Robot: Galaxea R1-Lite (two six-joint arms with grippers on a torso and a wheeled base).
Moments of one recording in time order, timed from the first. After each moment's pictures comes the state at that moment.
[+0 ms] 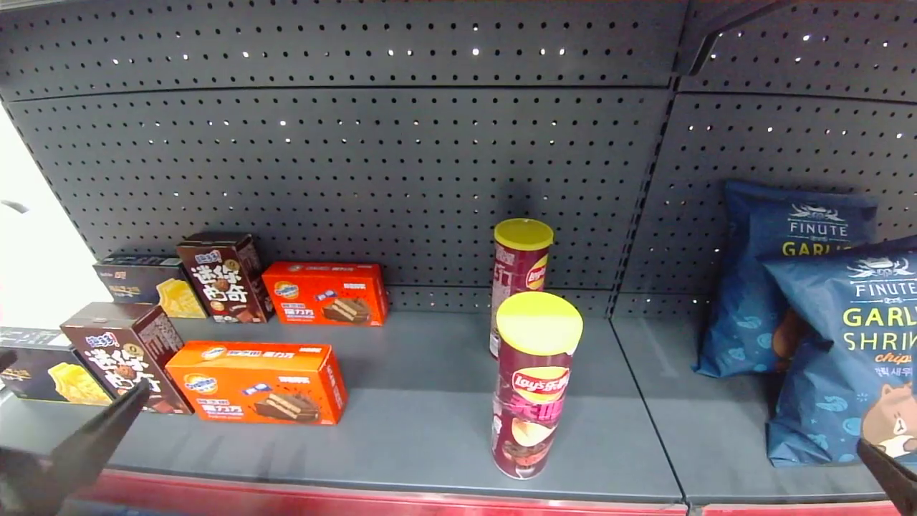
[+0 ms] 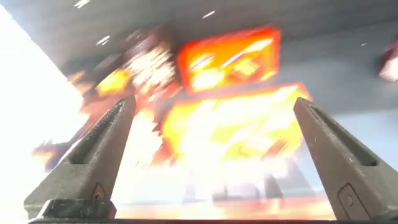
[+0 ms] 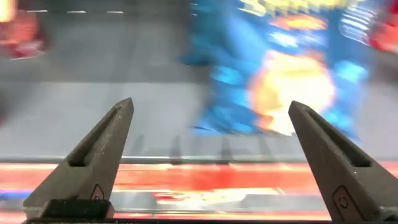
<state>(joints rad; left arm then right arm) -0.30 0.78 -0.31 -0.38 0.32 0.16 0.61 0.73 -0.18 -0.30 -0.73 0.15</state>
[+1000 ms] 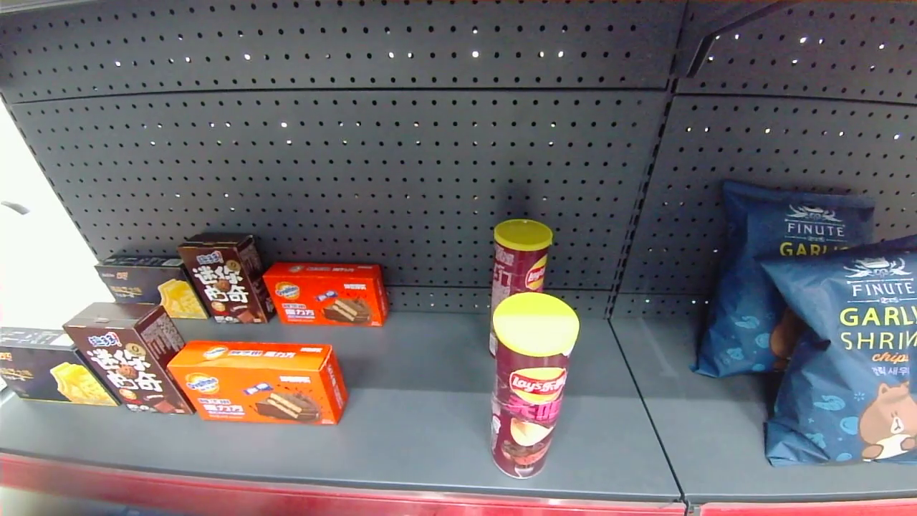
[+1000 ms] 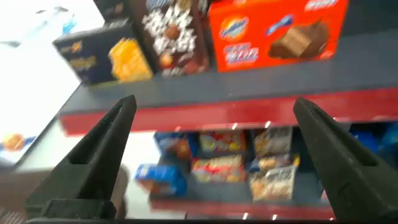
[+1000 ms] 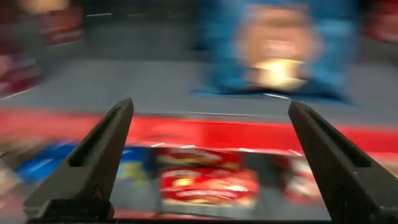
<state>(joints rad) -0.14 0.09 -0.05 -0.04 0.19 0.19 0.18 0.12 -0.01 -0.07 -0.01 0.02</state>
